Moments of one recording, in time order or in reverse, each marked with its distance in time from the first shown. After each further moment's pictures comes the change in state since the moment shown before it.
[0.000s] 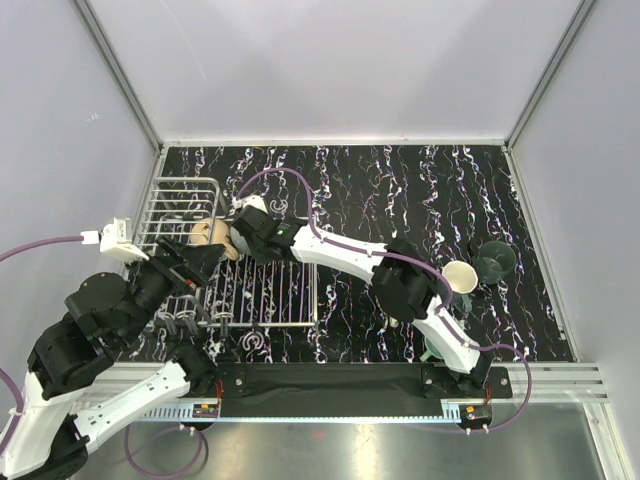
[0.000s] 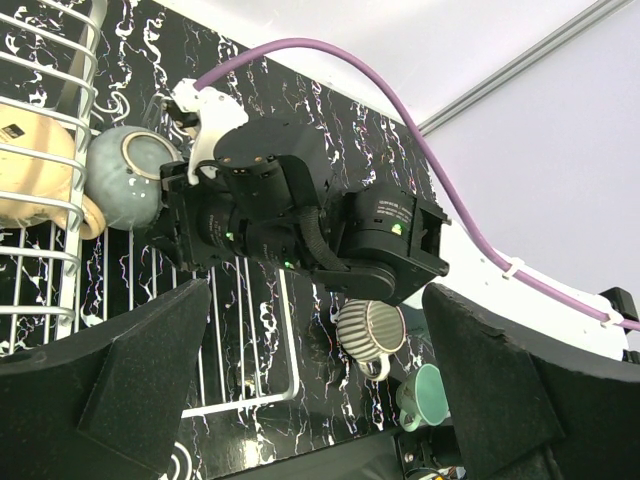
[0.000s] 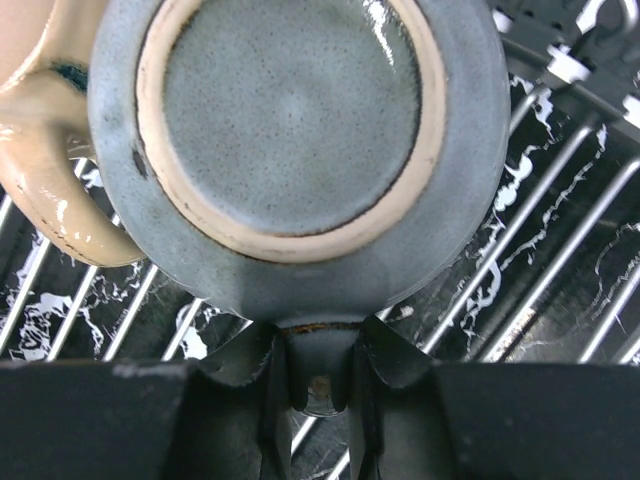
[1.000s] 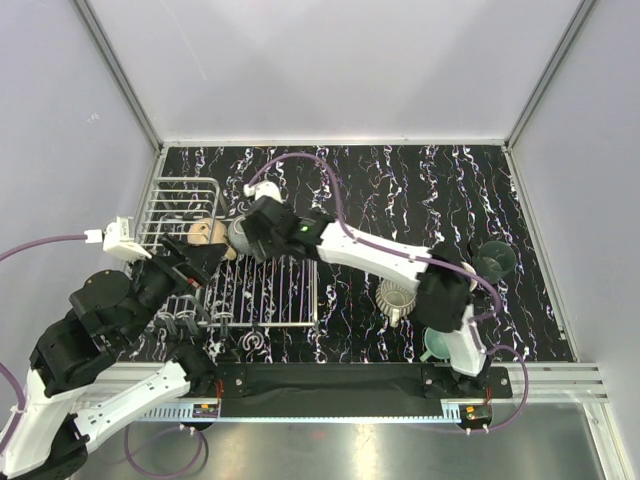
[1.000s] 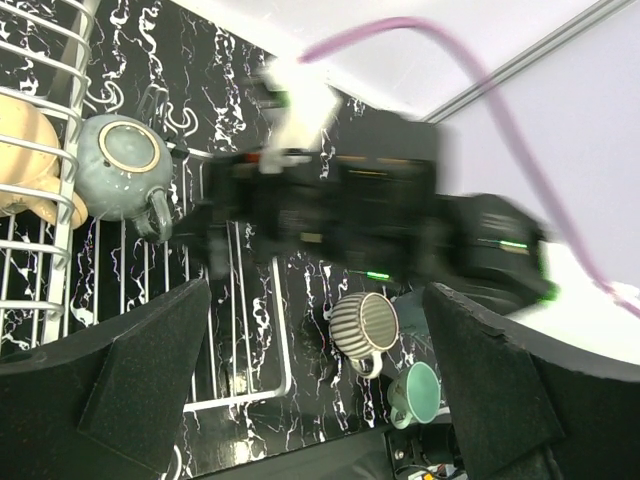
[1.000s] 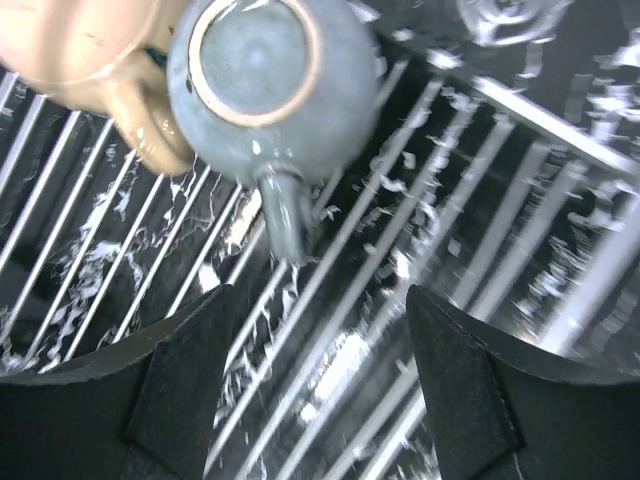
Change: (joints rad) left arm 0.000 0.007 0.000 -0.004 0.005 -0.031; right arm 0.012 -0.206 -0.133 0.008 0.037 -0.003
